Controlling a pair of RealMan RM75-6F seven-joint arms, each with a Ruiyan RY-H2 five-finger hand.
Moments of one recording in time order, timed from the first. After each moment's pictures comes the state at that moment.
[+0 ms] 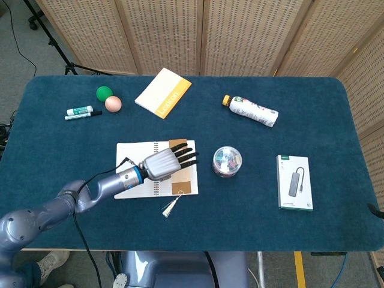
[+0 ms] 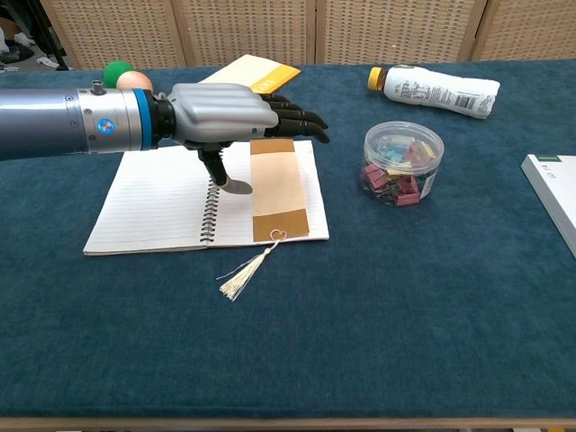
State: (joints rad) left arm -1.13 -1.65 0.12 -0.92 1.75 0.96 -0.34; right arm 0.05 -1.04 0.22 -1.63 -1.14 1.46 -0.12
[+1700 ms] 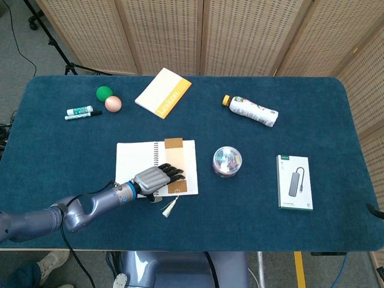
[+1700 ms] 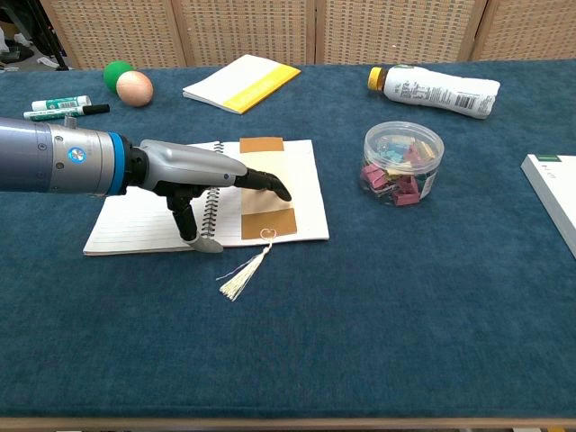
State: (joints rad) left arm -1.08 -1.50 0.06 -1.32 1.51 0.62 -0.30; right arm 0.05 -1.04 0.21 -1.64 -1.16 1.46 -0.11
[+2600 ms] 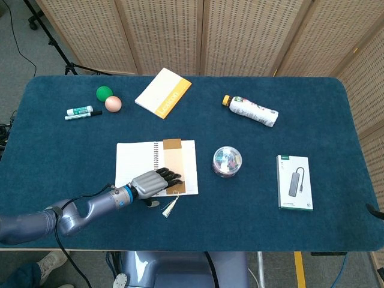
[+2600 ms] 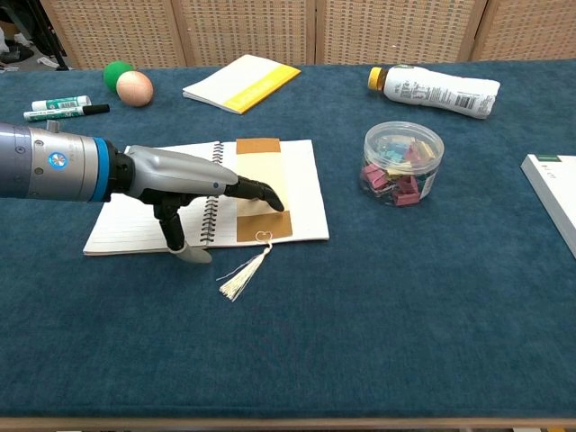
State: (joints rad) left arm -1.06 -1.45 0.06 -1.39 1.52 0.60 -0.27; right arm 0.05 -1.03 0.21 -1.65 -1.16 1.46 -0.09
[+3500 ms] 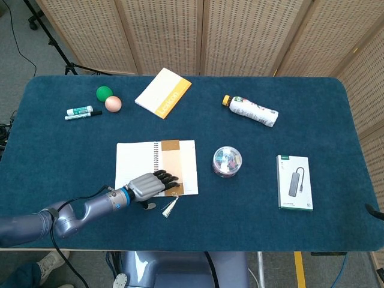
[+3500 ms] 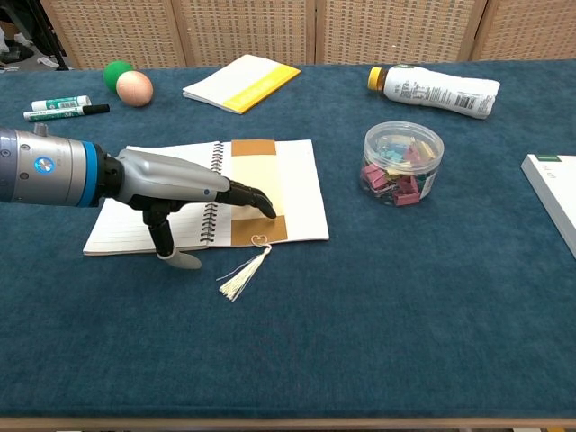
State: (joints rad) left arm -1.04 -1.43 0.07 -1.41 1.53 0.59 -0.24; right arm 0.05 -1.03 0.21 -1.65 -1.17 1.47 -0.09
